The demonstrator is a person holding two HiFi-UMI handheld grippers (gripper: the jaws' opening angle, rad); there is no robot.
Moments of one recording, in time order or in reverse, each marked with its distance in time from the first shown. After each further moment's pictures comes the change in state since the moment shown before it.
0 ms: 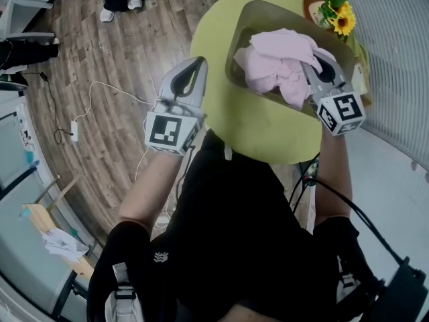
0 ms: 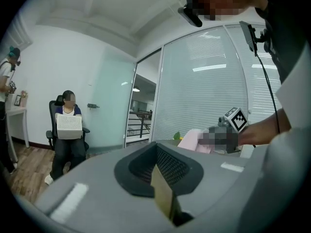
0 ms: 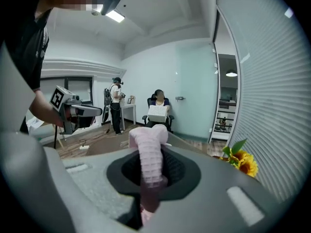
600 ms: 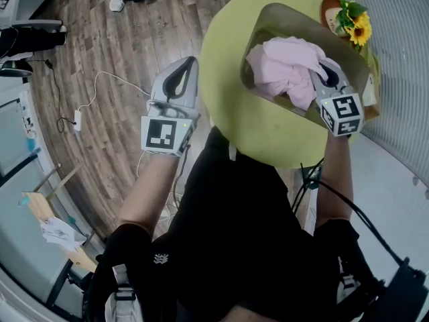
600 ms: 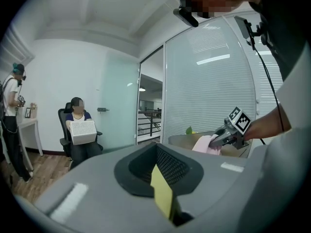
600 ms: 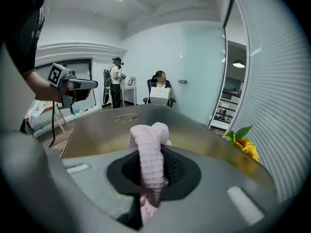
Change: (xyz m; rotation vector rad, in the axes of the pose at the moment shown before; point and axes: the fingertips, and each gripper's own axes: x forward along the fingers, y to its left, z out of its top) left arm -0.020 0.045 0.005 0.063 0.020 0.137; right arm 0.022 -0.009 -0.051 -0.066 0.225 -0.007
